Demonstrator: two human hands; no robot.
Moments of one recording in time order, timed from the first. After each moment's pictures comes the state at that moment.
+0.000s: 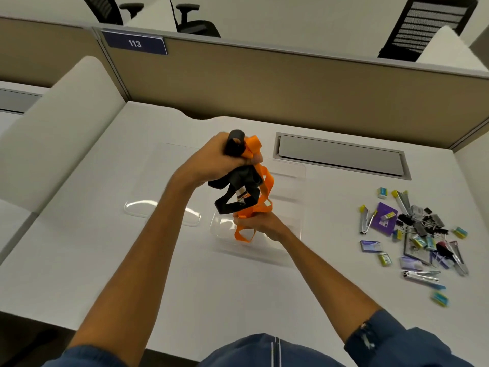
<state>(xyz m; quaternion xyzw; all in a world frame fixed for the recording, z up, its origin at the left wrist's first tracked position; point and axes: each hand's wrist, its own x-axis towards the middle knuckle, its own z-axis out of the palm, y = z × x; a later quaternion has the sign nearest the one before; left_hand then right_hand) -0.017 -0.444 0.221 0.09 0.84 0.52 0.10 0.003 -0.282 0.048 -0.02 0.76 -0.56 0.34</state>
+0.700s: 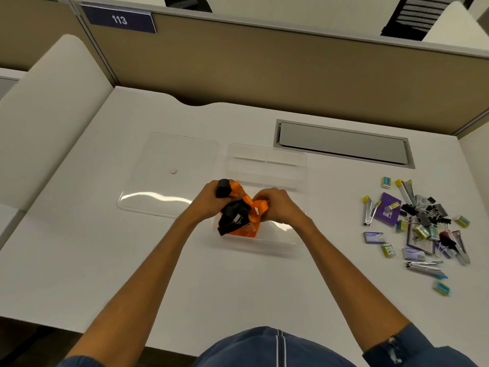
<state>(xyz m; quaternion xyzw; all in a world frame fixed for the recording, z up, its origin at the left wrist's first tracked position) -0.002 -0.469 0.073 -0.01 0.83 0.53 0.17 -0.017 -0.262 0.067 -0.12 0.91 -0.31 0.24</state>
